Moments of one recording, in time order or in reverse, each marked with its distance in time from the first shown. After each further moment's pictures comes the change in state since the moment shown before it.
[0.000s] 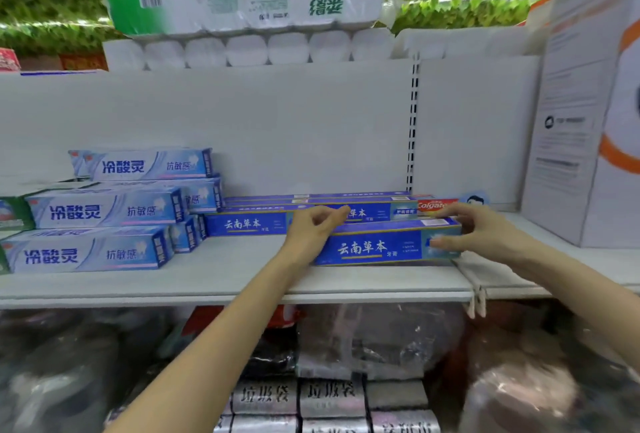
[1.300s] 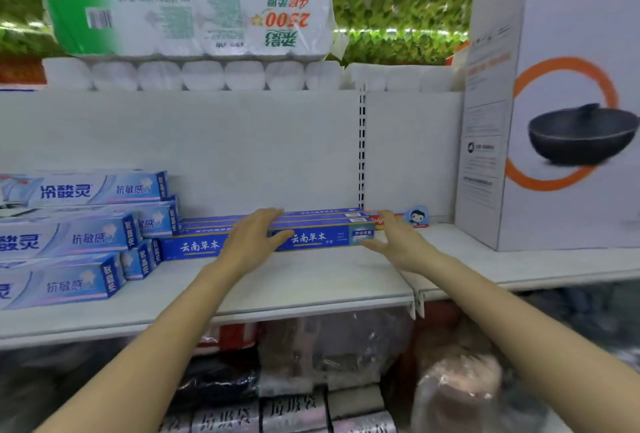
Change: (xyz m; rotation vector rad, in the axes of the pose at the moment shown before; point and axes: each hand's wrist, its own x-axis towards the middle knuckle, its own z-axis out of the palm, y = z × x) left_hand 0.019 0.010 -0.030 0.743 -0.011 0.239; right_hand 0.013 -0.023 0.022 -0.427 0.073 -0.033
